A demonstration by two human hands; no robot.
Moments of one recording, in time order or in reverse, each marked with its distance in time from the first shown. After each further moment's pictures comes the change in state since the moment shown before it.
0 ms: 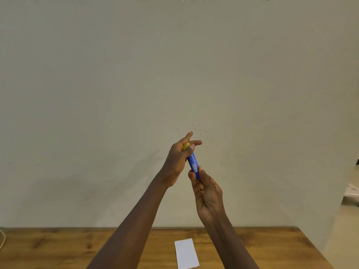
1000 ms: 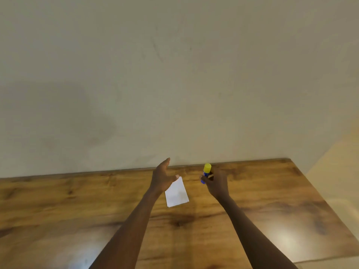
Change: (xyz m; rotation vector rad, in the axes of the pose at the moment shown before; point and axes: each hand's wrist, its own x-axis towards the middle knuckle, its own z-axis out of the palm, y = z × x) left_hand -0.075 -0.256 0.025 0.391 -0.008 -0.690; right_hand 0.087 0.062 -0.227 -1.540 0.128 -0.028
